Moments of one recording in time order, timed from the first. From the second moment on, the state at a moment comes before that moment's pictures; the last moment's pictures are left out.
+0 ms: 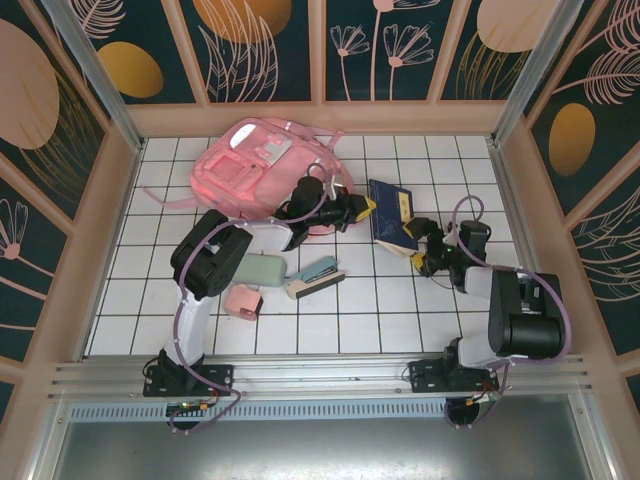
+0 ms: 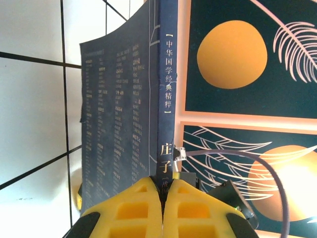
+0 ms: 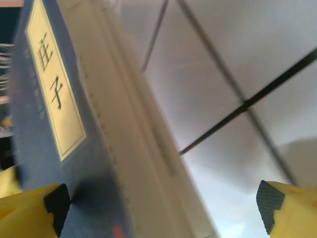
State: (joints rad) left arm -0.67 2.14 1.27 0.67 0.62 -1.45; right arm -0.08 1.45 0.38 0.46 -0.76 1.15
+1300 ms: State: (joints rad) left arm -0.63 1.70 1.11 0.68 0.74 -1.47; right arm 0.07 1.09 0.48 0.50 -0.94 1.23
